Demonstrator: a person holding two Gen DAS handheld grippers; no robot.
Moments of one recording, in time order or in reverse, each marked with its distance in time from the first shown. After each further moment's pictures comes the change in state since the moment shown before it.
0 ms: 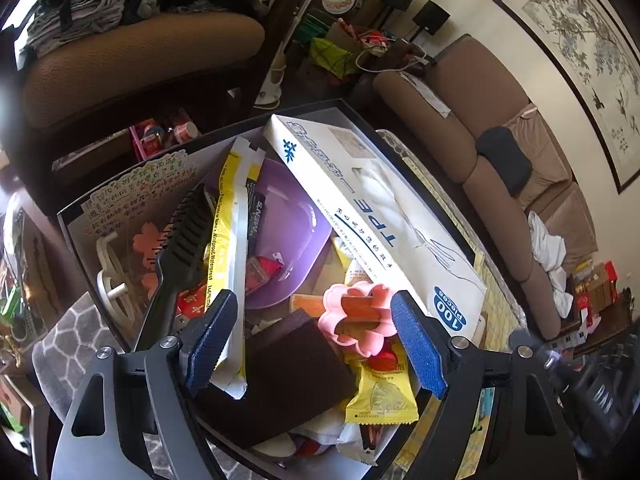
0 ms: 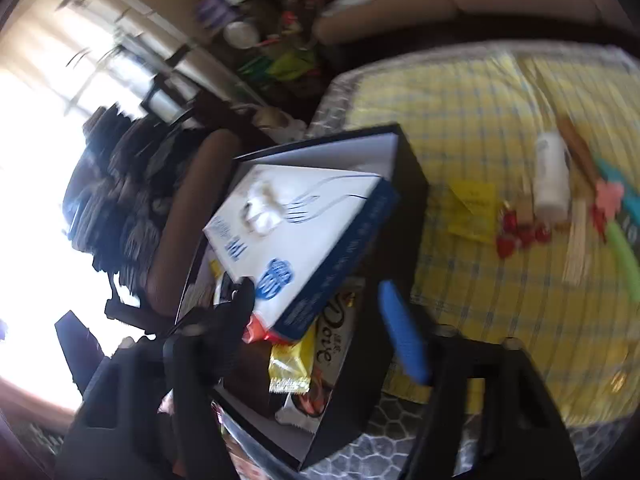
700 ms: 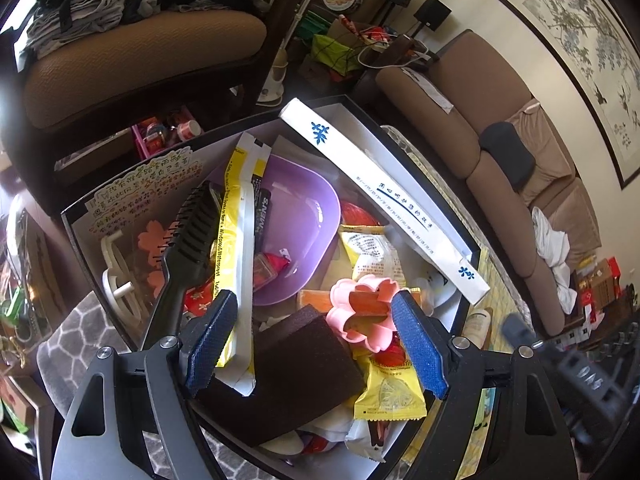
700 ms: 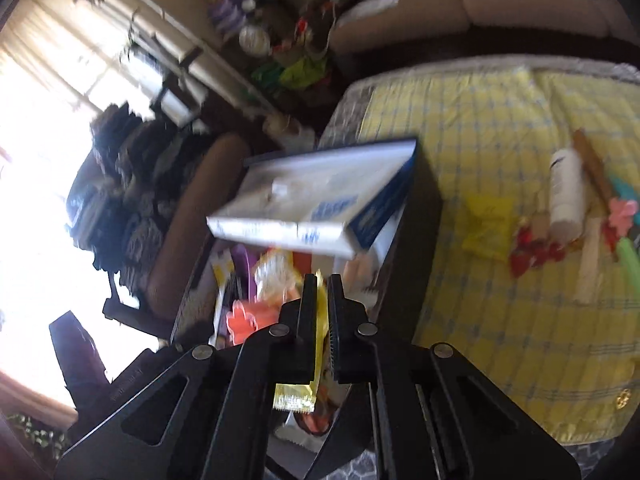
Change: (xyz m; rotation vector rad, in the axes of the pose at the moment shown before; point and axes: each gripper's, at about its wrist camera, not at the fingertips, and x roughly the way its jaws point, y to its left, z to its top) left arm 0.000 0.000 -0.004 0.009 0.011 0.015; right arm -0.019 0.021 -0.026 0.034 -0.101 0.003
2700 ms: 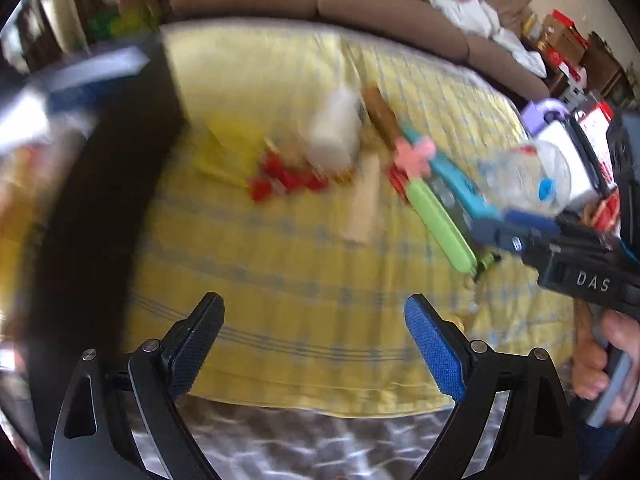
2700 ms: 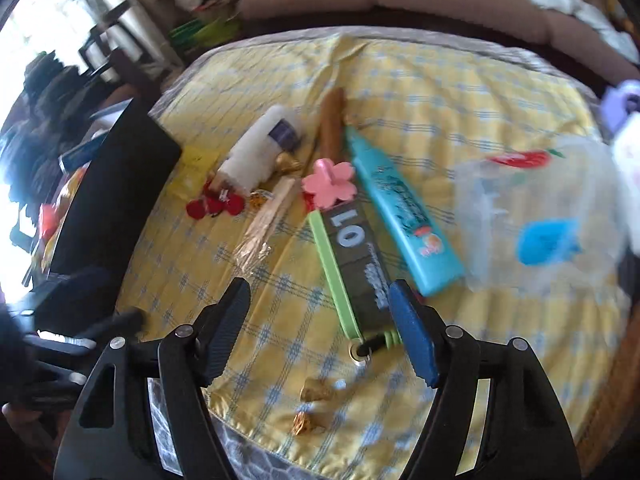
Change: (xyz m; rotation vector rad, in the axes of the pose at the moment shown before) left arm 0.101 -0.238 -0.196 0.682 0.353 -0.041; right arm -0.073 -0.268 0.022 -0.179 0.210 -0.287
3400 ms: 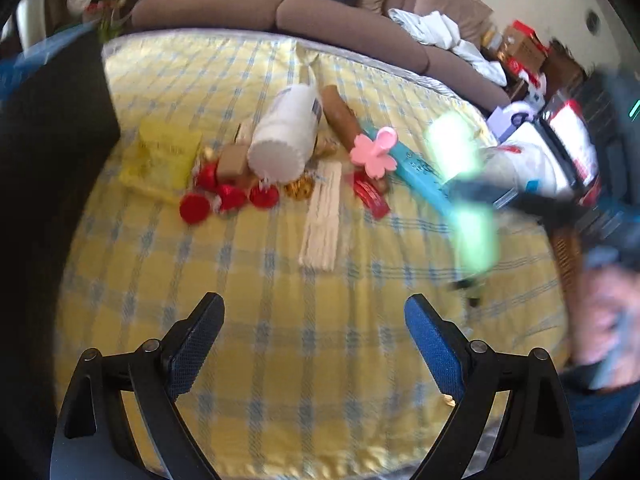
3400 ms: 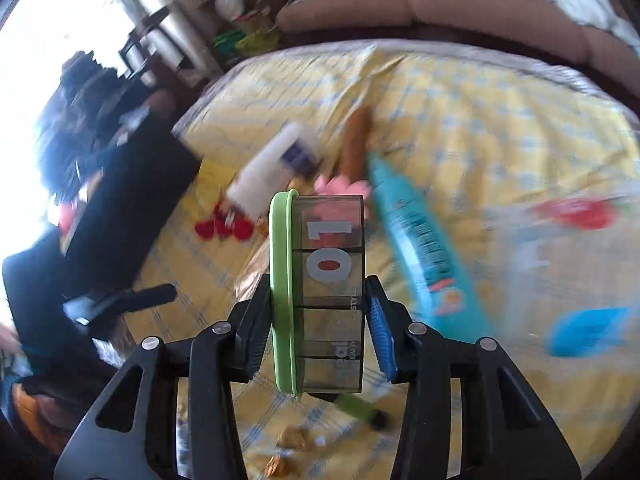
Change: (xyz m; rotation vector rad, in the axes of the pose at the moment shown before) left arm 0.032 -0.001 -0.001 0.103 -0.149 -0.091; right arm -0.001 -0.026 0.014 -0.044 -0.101 0.113
